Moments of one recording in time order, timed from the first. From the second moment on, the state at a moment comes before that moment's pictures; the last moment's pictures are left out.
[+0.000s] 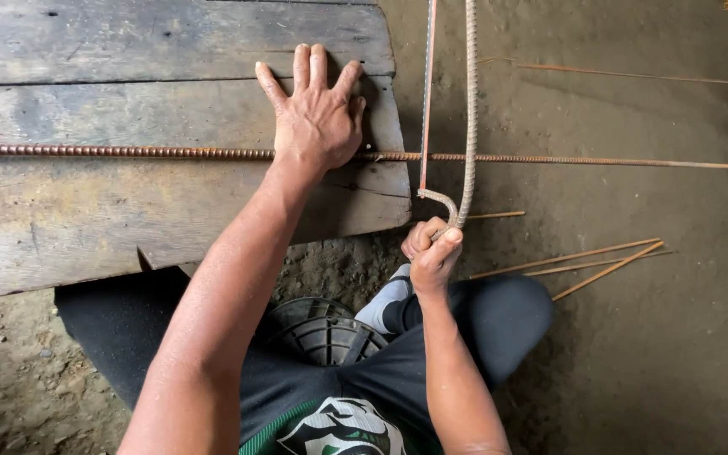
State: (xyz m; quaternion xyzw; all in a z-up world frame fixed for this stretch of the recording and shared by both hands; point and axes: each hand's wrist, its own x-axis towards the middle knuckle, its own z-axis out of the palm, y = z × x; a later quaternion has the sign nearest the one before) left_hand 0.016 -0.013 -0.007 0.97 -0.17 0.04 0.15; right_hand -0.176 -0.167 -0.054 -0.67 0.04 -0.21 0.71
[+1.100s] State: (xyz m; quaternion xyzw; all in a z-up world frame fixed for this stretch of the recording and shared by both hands) left_hand 0.014 -0.012 -0.006 0.98 -0.14 -0.01 0.16; right_hand -0.379 -0.195 -0.096 -0.56 0.18 -0.10 0.80
